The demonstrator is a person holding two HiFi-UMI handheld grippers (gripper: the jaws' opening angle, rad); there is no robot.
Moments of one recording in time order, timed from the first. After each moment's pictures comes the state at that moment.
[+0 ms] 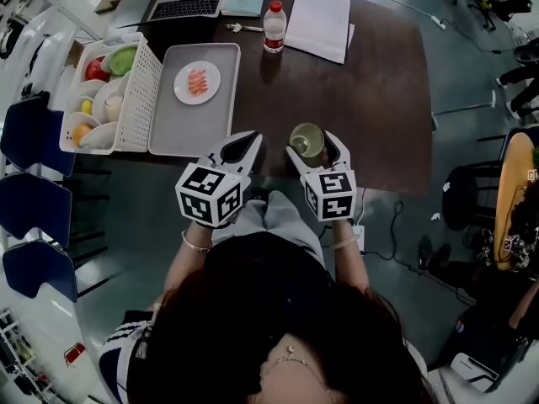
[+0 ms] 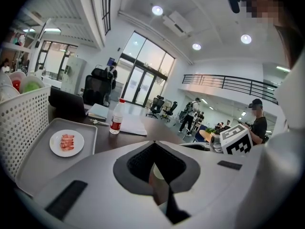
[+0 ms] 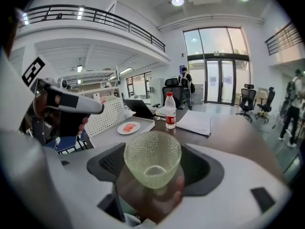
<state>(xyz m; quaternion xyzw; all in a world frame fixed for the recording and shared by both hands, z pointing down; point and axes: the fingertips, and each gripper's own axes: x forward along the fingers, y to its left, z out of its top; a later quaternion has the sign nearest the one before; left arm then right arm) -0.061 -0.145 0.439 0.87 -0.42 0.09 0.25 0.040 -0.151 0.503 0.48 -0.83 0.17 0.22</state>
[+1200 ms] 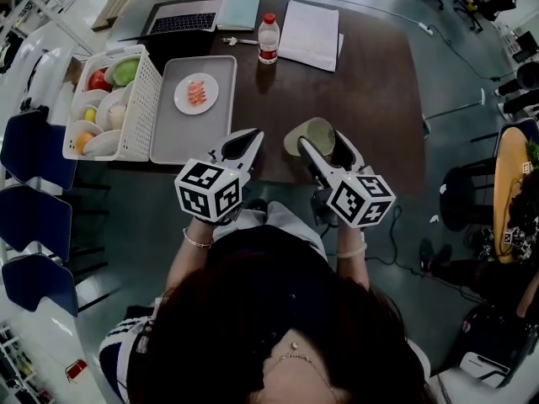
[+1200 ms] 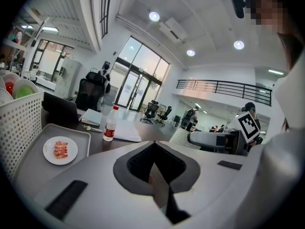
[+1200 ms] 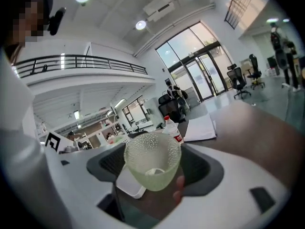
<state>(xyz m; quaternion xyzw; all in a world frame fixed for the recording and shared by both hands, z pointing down) -0.056 -0.146 0.414 0.89 -0.40 0.06 0.23 0.060 -0.142 0.412 0.49 -0.83 0.27 0.00</state>
